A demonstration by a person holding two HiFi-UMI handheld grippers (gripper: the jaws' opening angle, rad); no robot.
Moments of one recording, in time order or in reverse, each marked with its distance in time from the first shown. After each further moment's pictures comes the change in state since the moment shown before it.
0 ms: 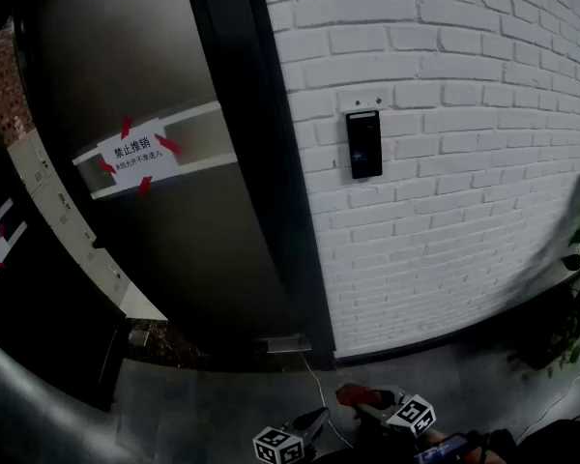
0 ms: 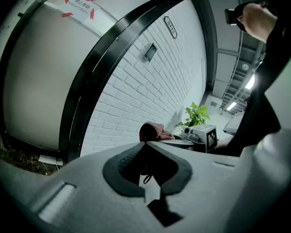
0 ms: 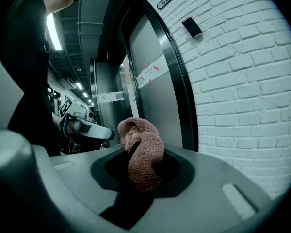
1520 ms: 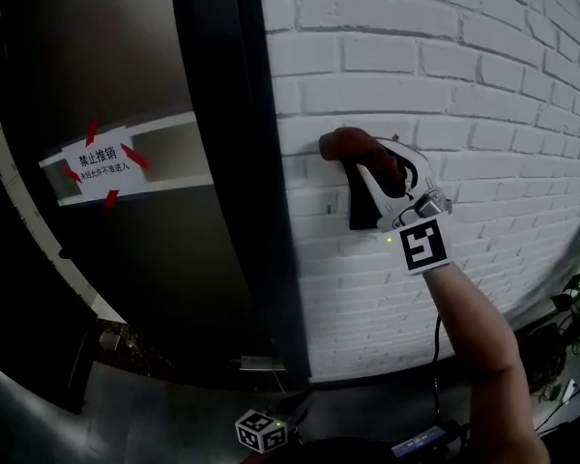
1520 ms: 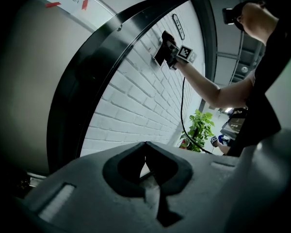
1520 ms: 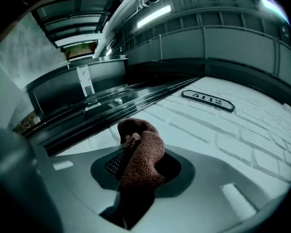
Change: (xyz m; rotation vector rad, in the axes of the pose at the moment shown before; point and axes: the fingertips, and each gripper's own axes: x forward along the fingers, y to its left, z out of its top) left arm 0.117 0.067 0.122 0.018 -0.037 -0.050; right arm -0.012 -0.212 0.626 -1.148 -0.523 -0.619
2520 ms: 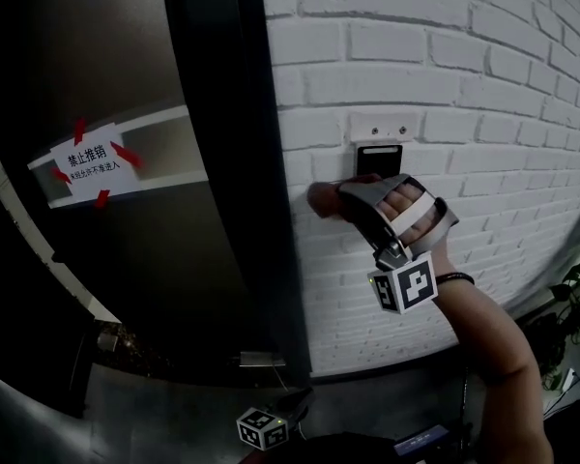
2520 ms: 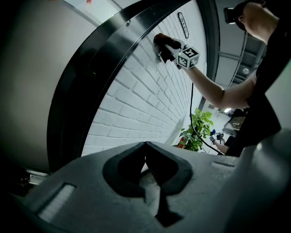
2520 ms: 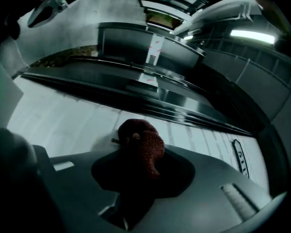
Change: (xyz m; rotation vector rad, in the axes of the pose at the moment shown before) left arm -0.002 0.022 -0.006 -0.020 0.041 -0.015; right arm -0.011 0.109 -0.034 -0.821 0.187 0.250
